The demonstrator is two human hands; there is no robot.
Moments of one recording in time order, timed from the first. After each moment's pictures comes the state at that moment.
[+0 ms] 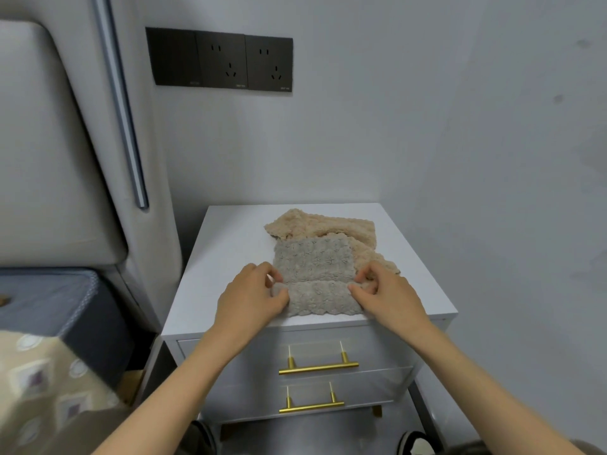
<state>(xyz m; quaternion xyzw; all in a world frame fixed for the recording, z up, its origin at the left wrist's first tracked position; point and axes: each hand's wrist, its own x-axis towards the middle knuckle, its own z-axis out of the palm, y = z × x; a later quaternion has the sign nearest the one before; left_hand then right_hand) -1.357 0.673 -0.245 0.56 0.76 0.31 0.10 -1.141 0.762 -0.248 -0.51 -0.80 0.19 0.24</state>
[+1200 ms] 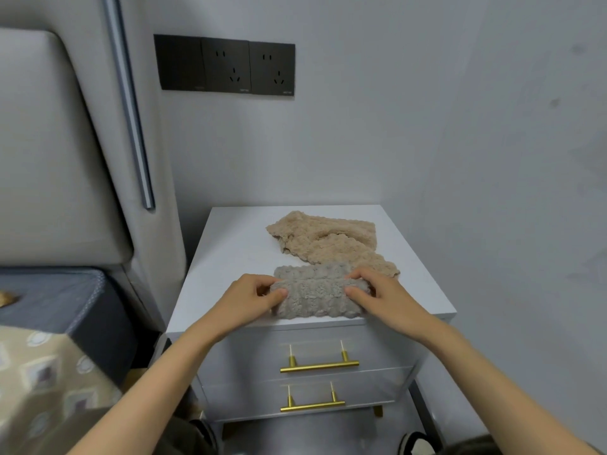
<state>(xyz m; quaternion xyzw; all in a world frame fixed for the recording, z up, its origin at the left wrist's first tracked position) -1.378 0.668 -0.245 0.58 0.68 0.34 0.29 -1.135 0.755 -0.235 -0.40 -0.84 0.32 0.19</state>
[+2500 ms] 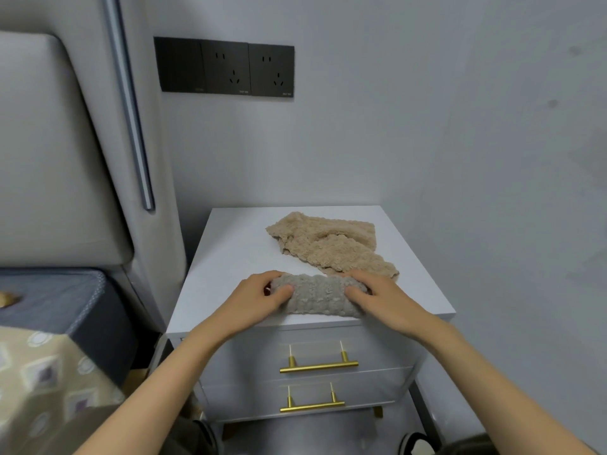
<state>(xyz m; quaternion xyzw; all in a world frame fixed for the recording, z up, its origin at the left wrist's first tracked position) -1.372 0.675 -0.248 0.62 0.66 0.33 0.25 -1.140 0.754 -0.228 -0.37 -0.84 0.34 0.17</state>
